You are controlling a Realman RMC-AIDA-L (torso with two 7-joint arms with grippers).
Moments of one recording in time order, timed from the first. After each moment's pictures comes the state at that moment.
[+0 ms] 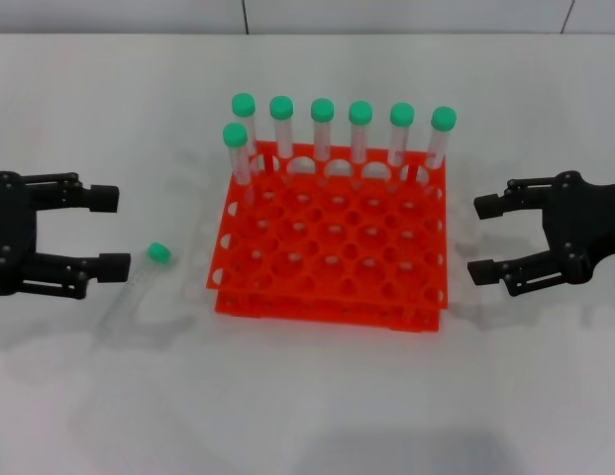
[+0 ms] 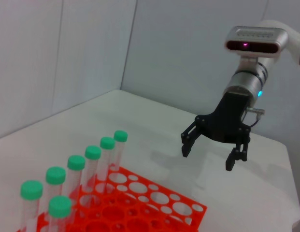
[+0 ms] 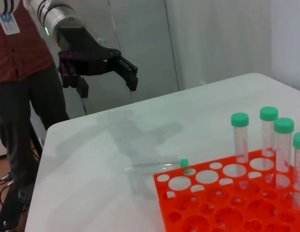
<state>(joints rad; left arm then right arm) -0.41 -1.91 0.69 0.97 1.95 1.98 -1.59 0.47 1.95 -1.10 -0.97 -1.82 -1.62 1.58</state>
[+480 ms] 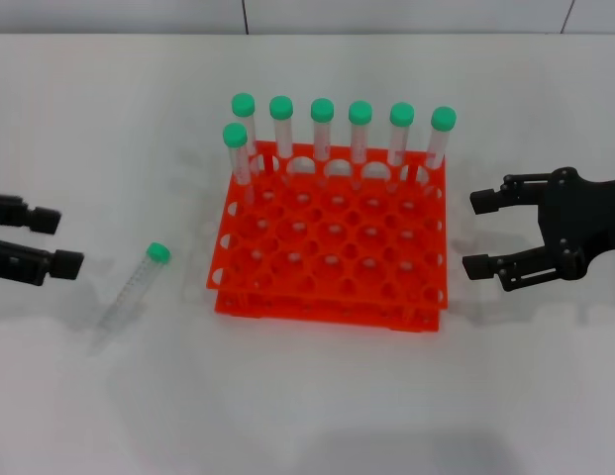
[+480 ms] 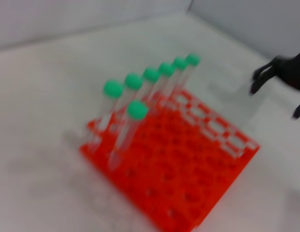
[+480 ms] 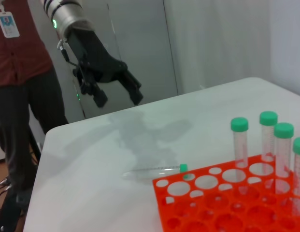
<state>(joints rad) -0.46 -1.86 0.69 1.05 2.16 1.95 -1.88 0.47 1.96 -1.09 -0.96 -1.82 -1.62 1.57</state>
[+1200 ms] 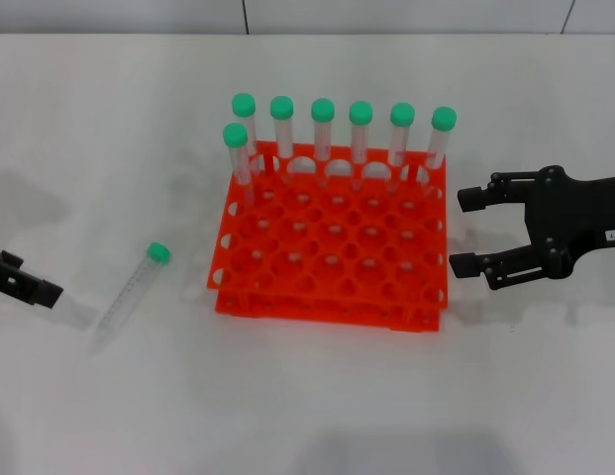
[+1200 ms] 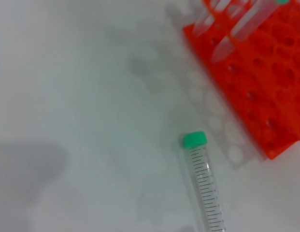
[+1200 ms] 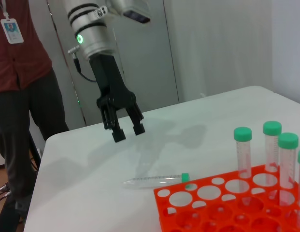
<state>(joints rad) -0.64 -1.90 0.70 1.02 2.68 1.87 -2.10 0.48 1.99 -1.08 -0.96 -1.82 -1.62 1.55</state>
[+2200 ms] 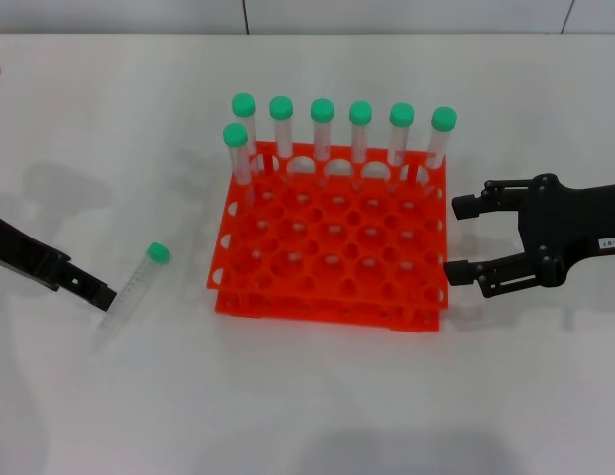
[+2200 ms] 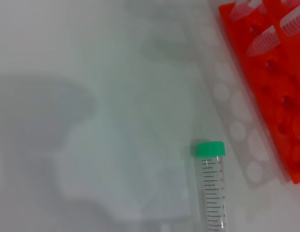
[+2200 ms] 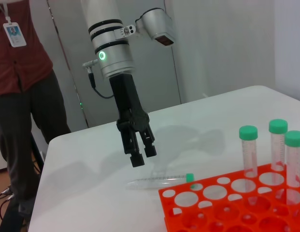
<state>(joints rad) -0.71 -1.96 0.83 0.92 2.74 1.74 -2.36 0.47 2.00 -1.08 -0.96 -1.83 -1.62 1.55</state>
